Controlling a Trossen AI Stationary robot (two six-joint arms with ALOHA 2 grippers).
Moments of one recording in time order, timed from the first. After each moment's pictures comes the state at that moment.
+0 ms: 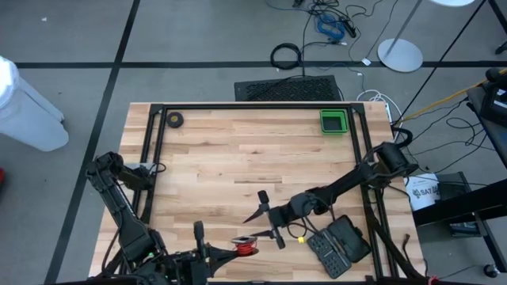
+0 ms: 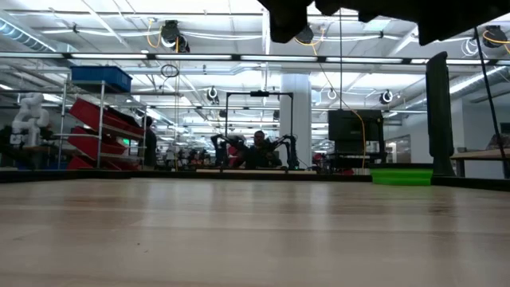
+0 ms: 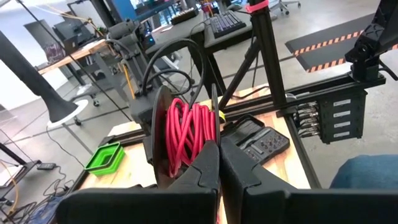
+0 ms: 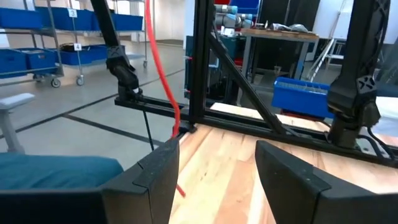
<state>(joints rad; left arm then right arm) -0.92 1.75 1.68 -0.30 -1.06 0.01 0.40 1.84 0.88 0.95 0.05 -0.04</state>
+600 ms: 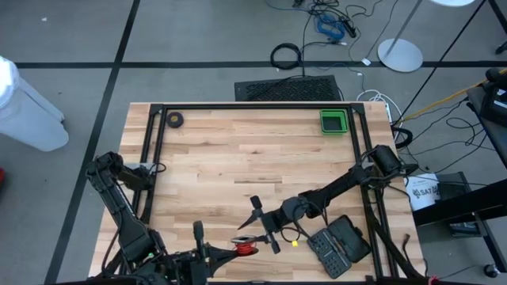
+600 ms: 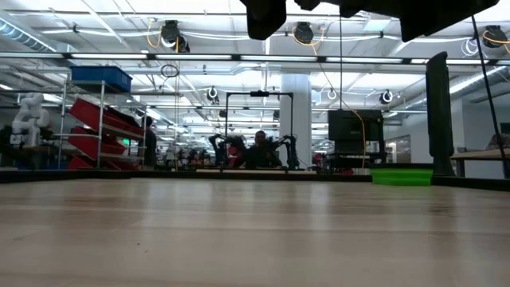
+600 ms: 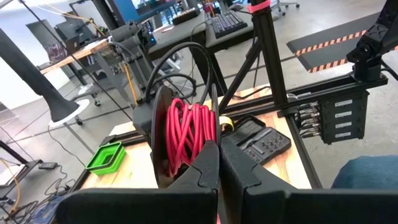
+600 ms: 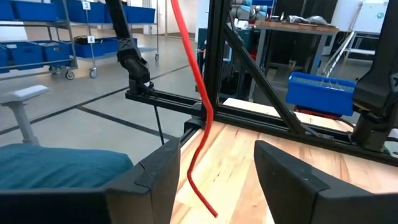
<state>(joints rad) -0.92 1.75 1.68 -0.31 -1.06 0.01 0.41 1.91 0.99 0.89 -0.01 -0.05</state>
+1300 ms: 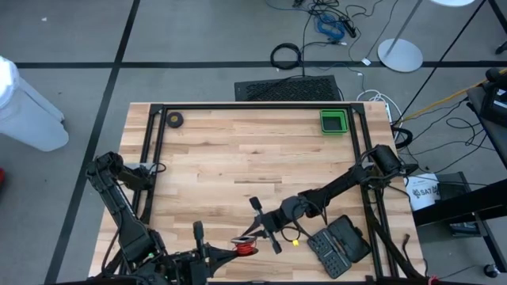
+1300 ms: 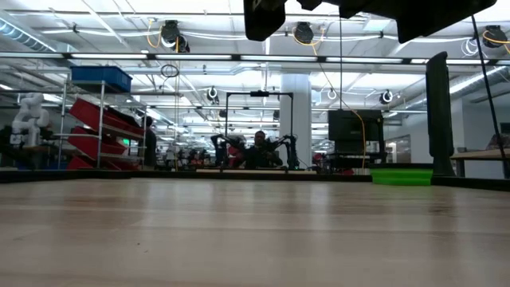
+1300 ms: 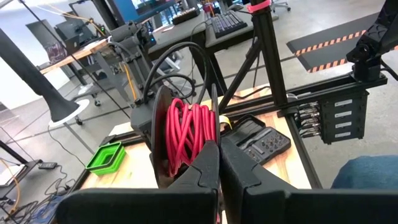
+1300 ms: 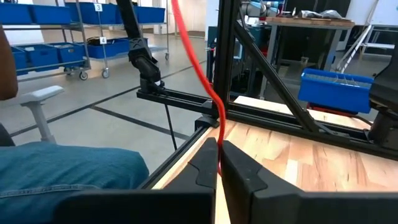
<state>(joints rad) -0.92 1.75 1.68 -0.31 -1.06 0.01 0.40 1.91 0.99 0.88 -0.06 -0.02</state>
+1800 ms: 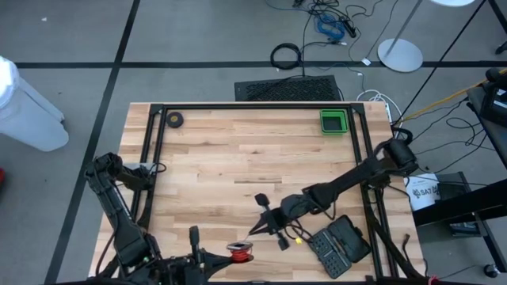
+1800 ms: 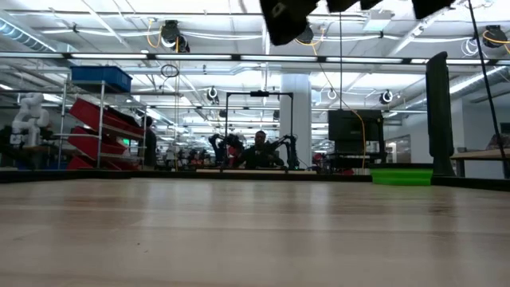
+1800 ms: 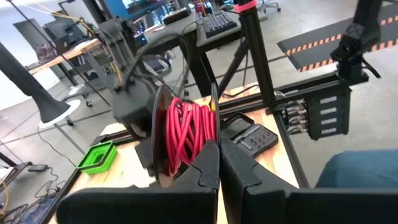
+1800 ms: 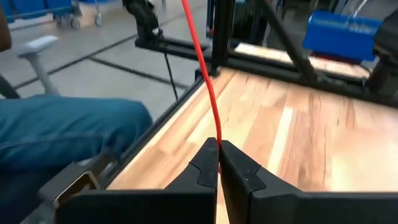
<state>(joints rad) -0.96 1.75 1.68 -0.32 -1.06 -0.02 0.39 1.78 0.99 0.52 -0.05 -0.02</state>
